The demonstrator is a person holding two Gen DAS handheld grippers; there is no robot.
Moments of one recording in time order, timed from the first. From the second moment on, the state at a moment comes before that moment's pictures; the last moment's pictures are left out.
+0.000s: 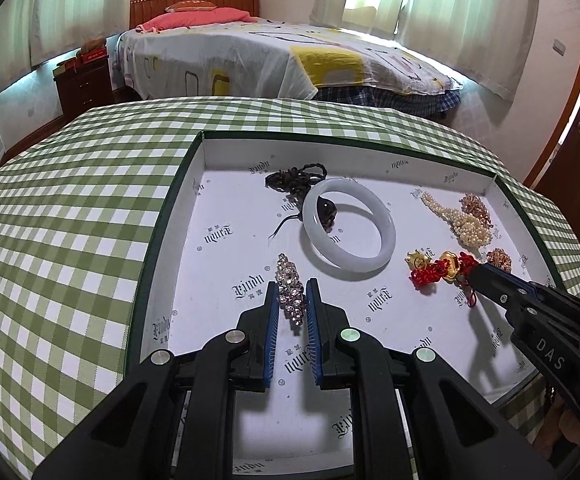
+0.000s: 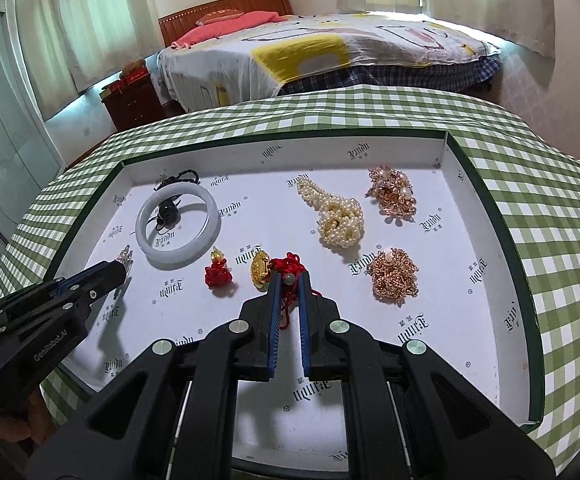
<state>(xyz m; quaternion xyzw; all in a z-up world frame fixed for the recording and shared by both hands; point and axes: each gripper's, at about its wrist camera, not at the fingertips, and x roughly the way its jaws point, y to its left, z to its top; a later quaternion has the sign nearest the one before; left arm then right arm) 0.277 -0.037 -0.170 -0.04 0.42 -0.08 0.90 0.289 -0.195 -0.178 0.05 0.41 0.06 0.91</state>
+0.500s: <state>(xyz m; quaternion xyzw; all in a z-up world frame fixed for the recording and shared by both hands) 0.281 -0.039 -0.171 -0.04 0.42 -0.08 0.90 0.290 -0.197 -0.179 0.06 0.42 0.06 0.91</state>
